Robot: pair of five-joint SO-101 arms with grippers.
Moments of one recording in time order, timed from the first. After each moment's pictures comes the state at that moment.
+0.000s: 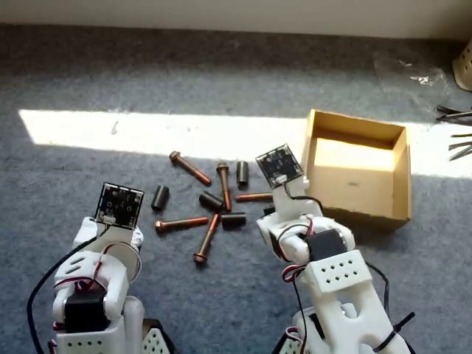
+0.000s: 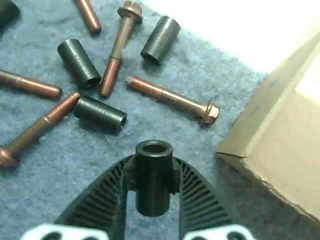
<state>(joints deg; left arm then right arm) -10.7 -104.3 82.6 70.5 -14.9 -21.7 -52.7 66.4 50.2 12.2</state>
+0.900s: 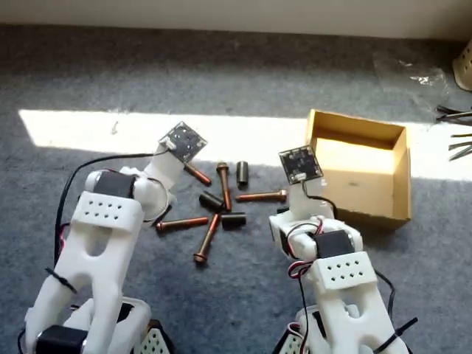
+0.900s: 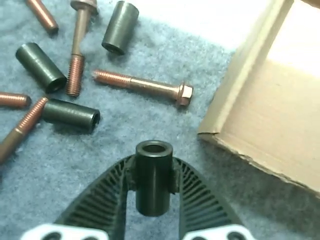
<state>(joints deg) 2.2 -30.1 44.4 67.5 -27.4 -16.4 -52.8 67.4 49.8 6.9</state>
